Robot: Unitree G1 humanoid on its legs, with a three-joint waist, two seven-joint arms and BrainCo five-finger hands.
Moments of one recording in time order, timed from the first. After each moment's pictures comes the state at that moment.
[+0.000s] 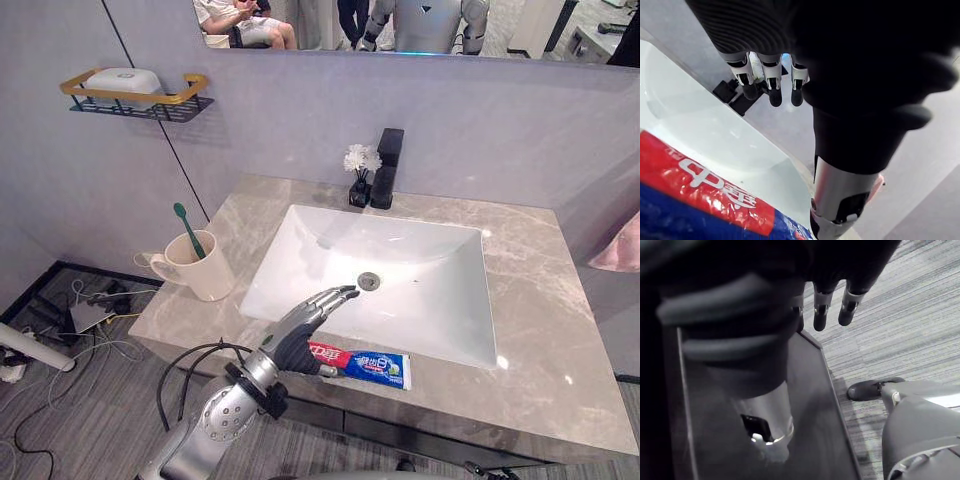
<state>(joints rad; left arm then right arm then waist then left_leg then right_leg) 0.18 0.50 -0.40 -0.35 0.41 -0.24 -0.09 0.13 -0.17 -0.46 1.12 0.14 -0.03 -0.04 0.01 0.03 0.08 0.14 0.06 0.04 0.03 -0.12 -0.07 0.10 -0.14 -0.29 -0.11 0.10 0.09</state>
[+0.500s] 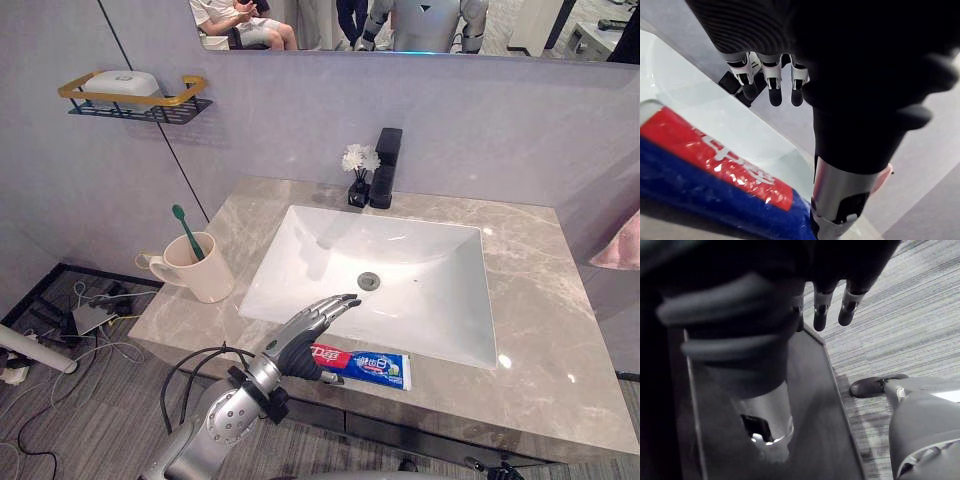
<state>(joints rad) 0.18 0.50 -0.41 -0.29 0.48 -0.24 -0.09 0.12 -0.17 -0.45 1.11 0.14 -0.03 -0.04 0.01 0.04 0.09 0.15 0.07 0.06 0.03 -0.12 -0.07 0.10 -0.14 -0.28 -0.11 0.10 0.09</state>
